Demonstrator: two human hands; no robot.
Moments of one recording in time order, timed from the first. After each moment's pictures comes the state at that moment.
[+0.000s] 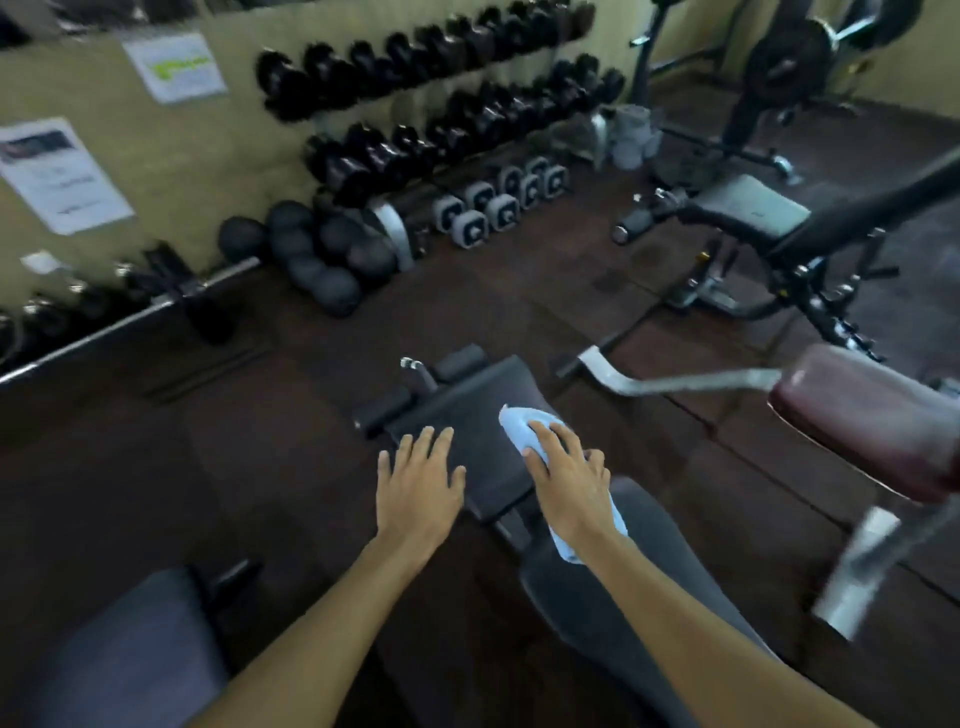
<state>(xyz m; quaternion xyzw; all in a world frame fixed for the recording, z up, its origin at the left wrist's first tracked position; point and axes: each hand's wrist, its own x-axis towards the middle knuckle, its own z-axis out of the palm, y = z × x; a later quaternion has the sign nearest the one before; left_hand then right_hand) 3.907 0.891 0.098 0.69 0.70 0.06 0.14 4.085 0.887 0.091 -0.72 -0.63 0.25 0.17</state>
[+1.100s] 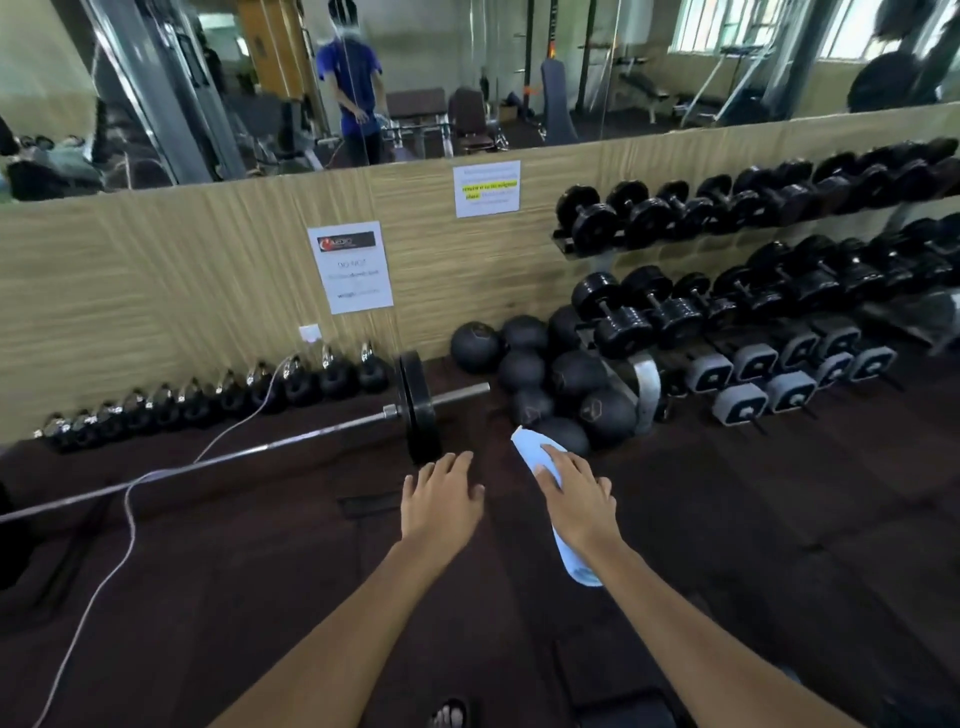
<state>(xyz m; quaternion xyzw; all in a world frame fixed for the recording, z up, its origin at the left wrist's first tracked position) 3.366 1.436 0.159 0.53 0.83 0.12 0.13 3.523 1.496 0.154 -0.58 -0.73 0.33 0.17</state>
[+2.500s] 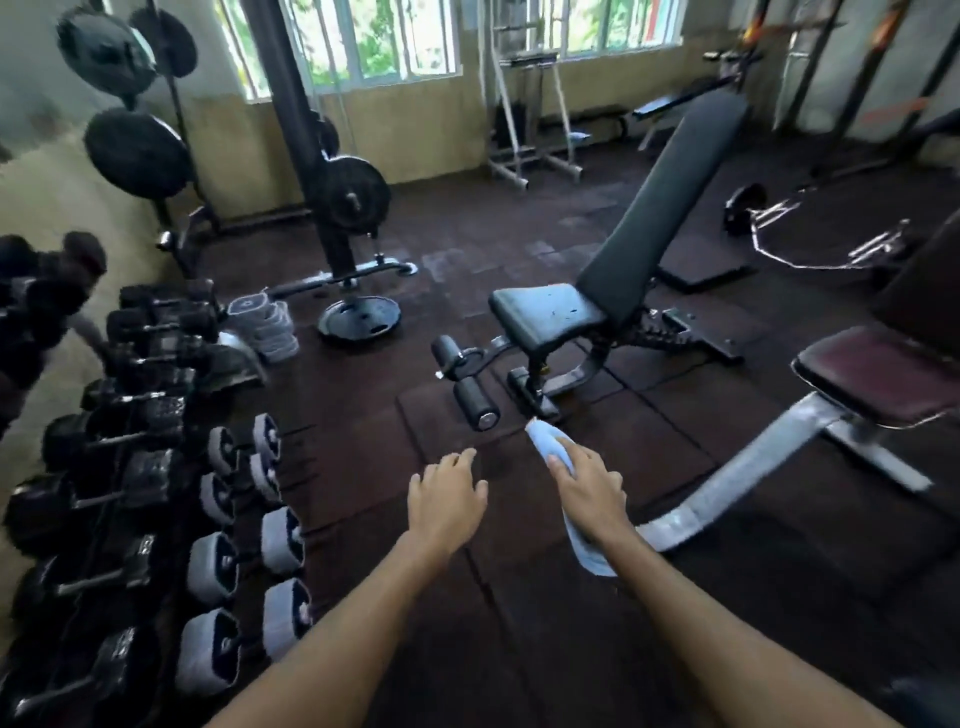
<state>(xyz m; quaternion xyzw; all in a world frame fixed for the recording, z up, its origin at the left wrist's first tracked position) 3.994 2.235 0.157 0.98 0.13 -0.04 0.14 4.028 2.062 0.154 -0.91 0.01 0.09 0.40</state>
